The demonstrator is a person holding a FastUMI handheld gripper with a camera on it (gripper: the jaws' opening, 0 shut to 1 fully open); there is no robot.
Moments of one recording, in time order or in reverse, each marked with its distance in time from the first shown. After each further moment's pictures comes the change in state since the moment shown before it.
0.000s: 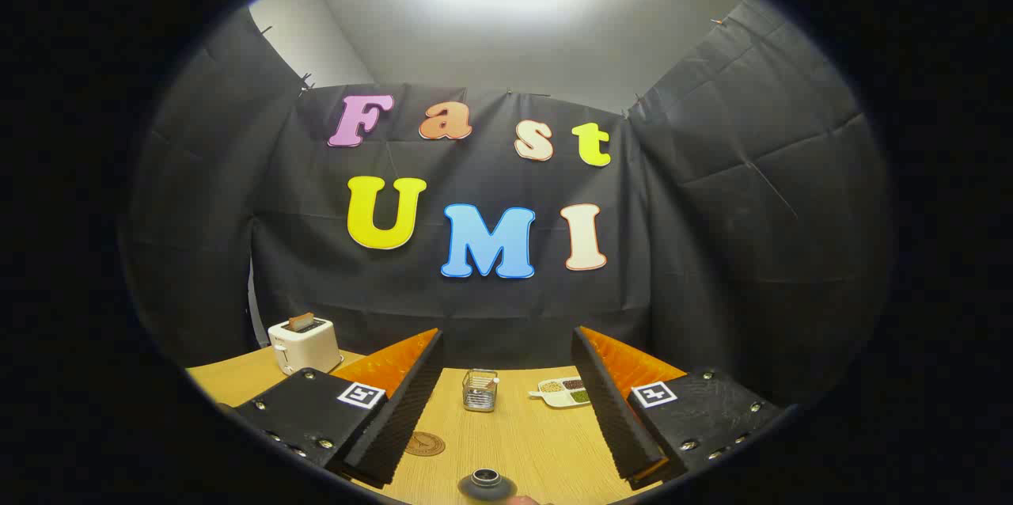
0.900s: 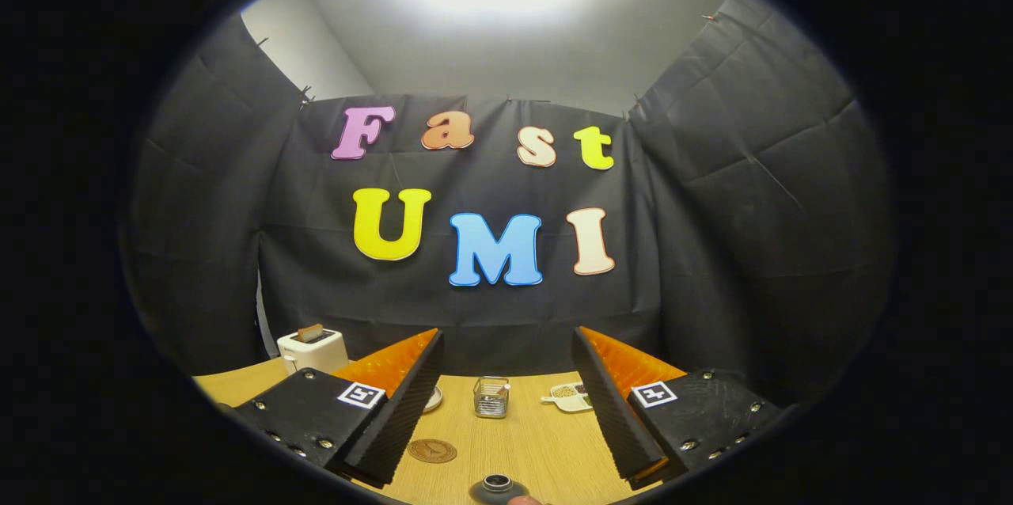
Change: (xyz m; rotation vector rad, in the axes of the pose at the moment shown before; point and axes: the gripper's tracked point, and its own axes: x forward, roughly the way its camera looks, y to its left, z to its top) arm 0.003 0.001 0.000 0.040 -0.038 0.020
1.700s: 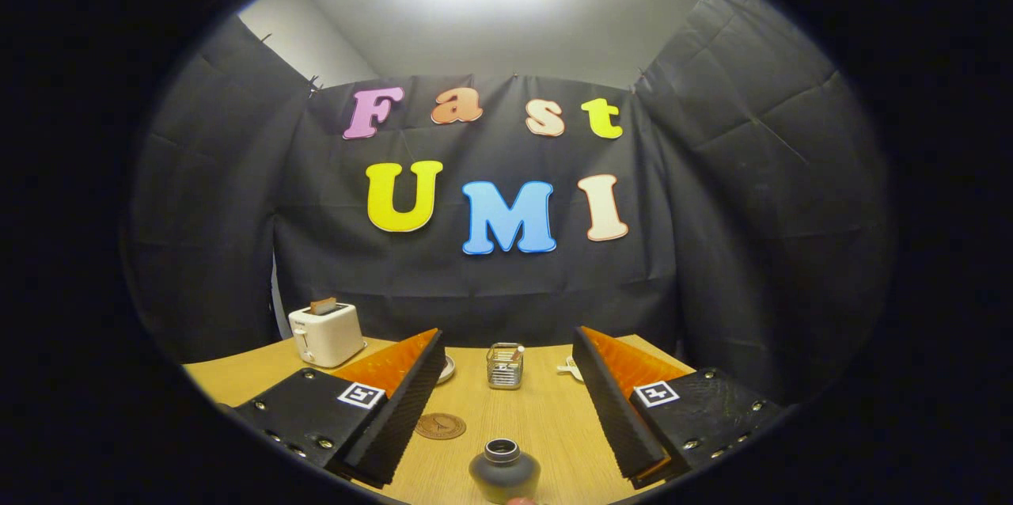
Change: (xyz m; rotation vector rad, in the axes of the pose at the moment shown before) arm -0.012 0.002 -0.086 0.029 0.102 0.065
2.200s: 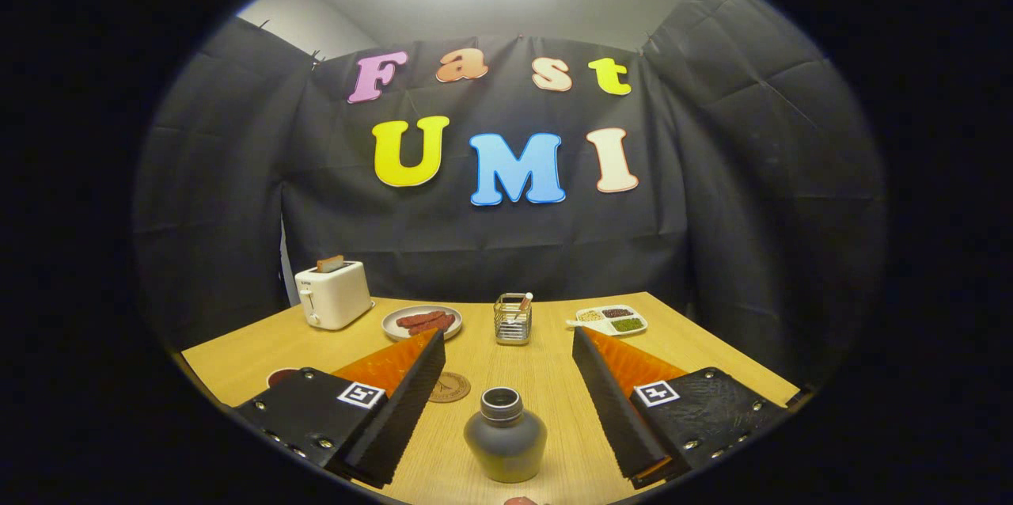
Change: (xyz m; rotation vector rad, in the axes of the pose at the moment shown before) arm -0.005 0.003 -0.067 -0.009 0.150 0.044
